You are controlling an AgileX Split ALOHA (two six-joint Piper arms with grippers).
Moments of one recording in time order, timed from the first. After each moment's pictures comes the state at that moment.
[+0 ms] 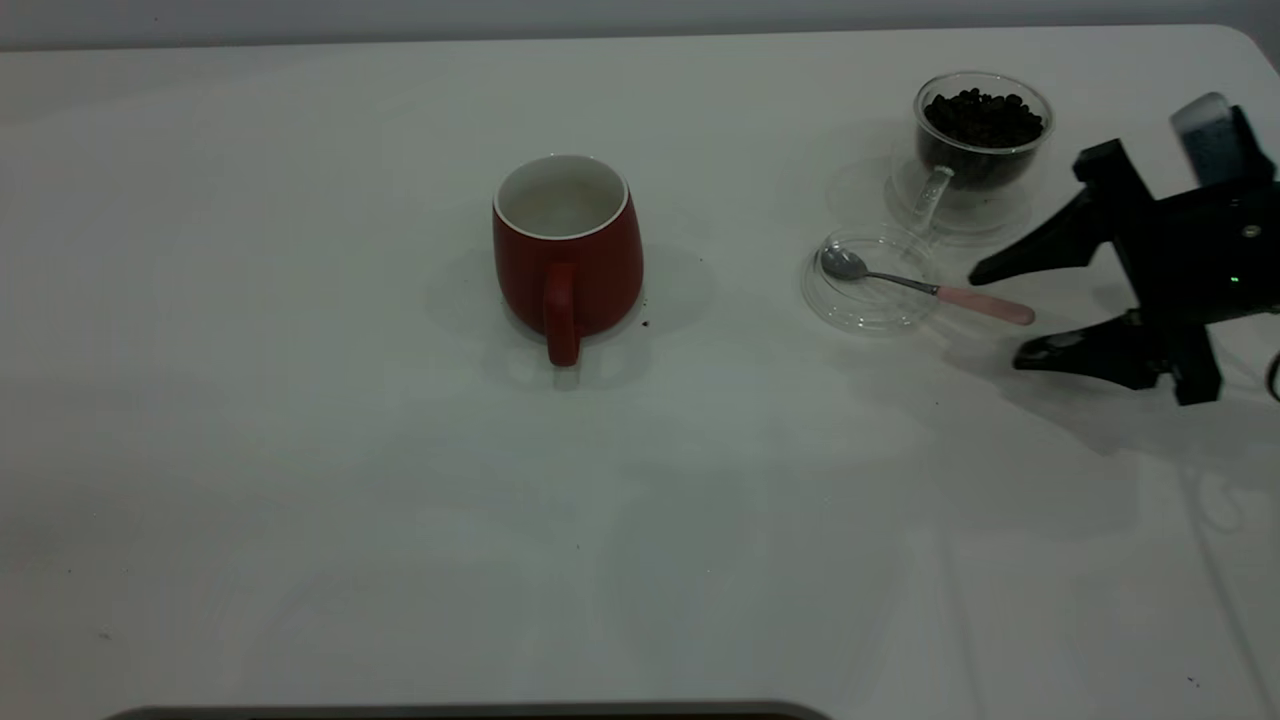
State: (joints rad) left arm 0.00 -0.02 -0.49 0.03 1.14 -0.05; right arm -0.13 2.38 -0.88 1.80 0.77 -1.23
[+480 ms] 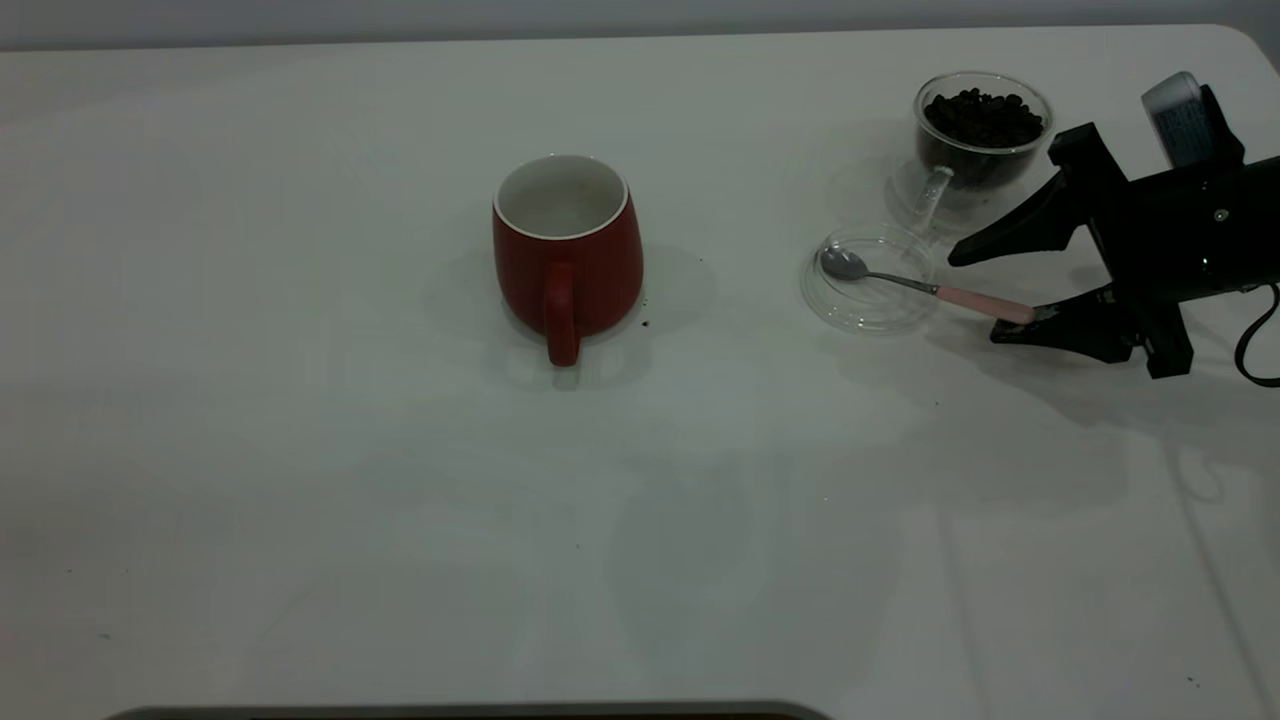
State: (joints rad) left arm 0.00 -0.02 -0.49 0.03 1.14 -0.05; right arm -0.12 2.40 -0.93 1.80 0.77 -1.25
